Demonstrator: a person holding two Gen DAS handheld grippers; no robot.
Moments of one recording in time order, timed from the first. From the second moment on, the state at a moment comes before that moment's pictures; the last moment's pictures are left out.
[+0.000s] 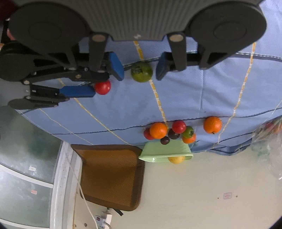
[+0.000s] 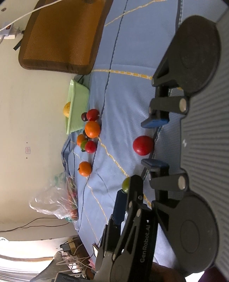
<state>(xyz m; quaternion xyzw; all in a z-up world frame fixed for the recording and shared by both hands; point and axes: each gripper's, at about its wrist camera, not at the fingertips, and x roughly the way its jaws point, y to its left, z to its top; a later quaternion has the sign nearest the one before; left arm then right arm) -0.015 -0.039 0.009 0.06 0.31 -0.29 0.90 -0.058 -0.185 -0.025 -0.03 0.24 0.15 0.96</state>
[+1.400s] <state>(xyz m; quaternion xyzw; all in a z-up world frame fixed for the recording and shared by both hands) 0.276 -0.048 0.079 -0.13 0.35 -0.28 0.89 0.170 -0.253 0.034 0.07 0.17 0.12 0.98</state>
